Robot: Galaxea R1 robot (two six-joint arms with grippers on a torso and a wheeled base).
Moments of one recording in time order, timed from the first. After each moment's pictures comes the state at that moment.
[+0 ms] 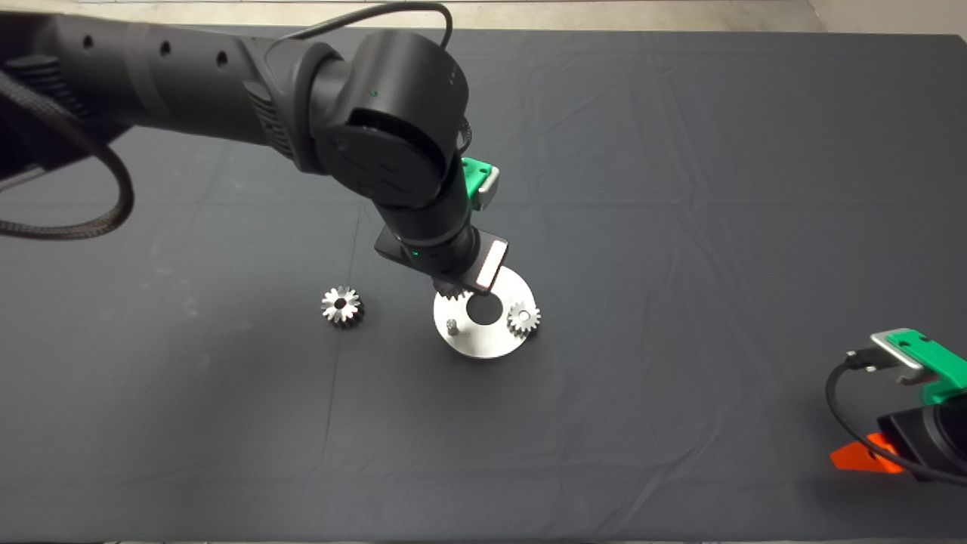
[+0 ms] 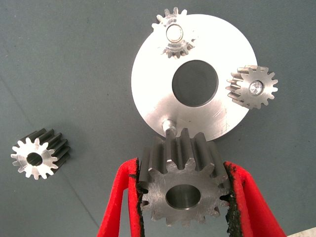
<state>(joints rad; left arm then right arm) -0.57 2.73 -0.91 0.32 1.53 -1.41 0.28 1.74 -0.39 -0.32 -1.53 1.25</state>
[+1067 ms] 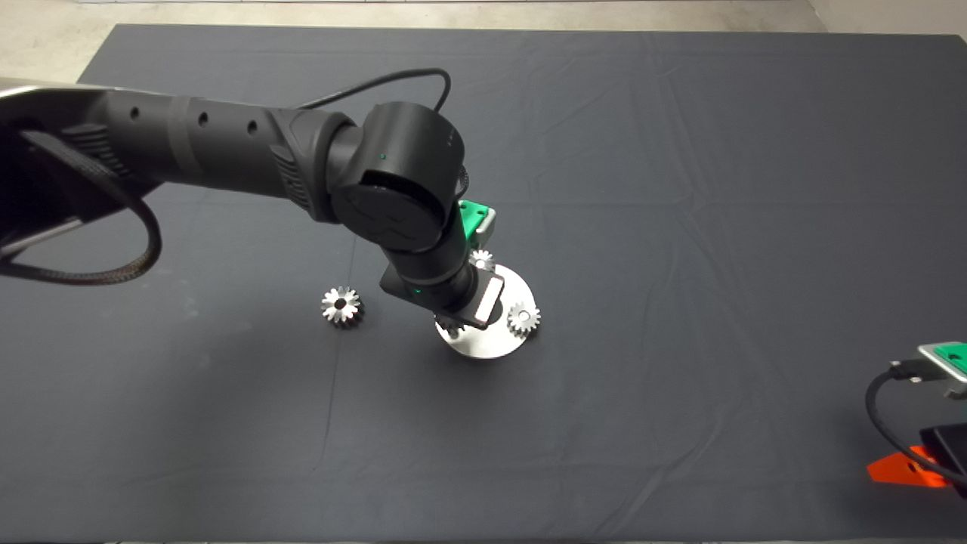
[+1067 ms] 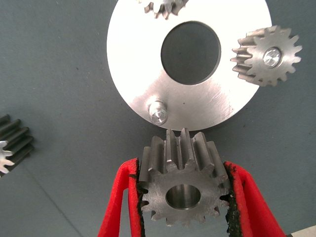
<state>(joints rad) -0.46 2.72 -0.91 0.36 1.53 -1.40 0.28 1.64 -0.37 -0.32 -1.53 1.25</state>
